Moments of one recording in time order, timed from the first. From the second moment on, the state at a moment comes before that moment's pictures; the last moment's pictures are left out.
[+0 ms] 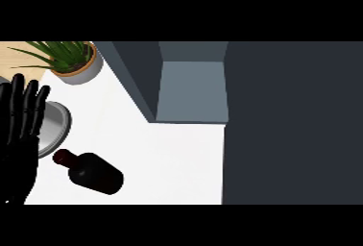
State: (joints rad) left arm 0.00 0.11 0.02 -2.10 -0.02 -0.01 -0.04; right arm 0.02 -0.09 0.02 -2.10 -0.01 0.00 0.02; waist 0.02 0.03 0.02
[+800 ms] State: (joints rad) left arm 0.25 0.04 0.04 -2.40 0.21 0.06 0.37; right arm 0.09 -0.14 0.13 -2.40 -0.10 0.08 0.28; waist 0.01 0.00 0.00
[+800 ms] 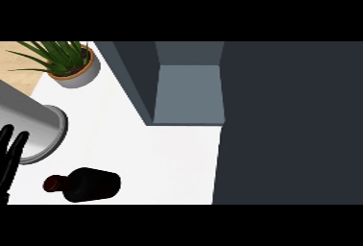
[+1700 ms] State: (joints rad) left arm 0.08 0.08 -0.04 -2.47 0.07 0.26 0.70; right arm -0.24 -0.19 0.09 -2.48 -0.11 -0.06 0.72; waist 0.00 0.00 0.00
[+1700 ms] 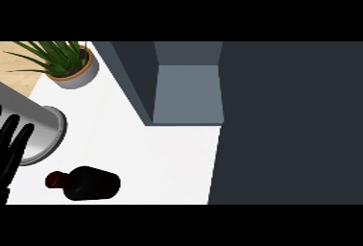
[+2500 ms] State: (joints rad) left arm 0.03 0.07 0.02 -2.42 0.03 0.29 0.68; right arm -0.45 -0.22 0.05 -2.49 -0.08 -0.13 0.93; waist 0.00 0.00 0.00
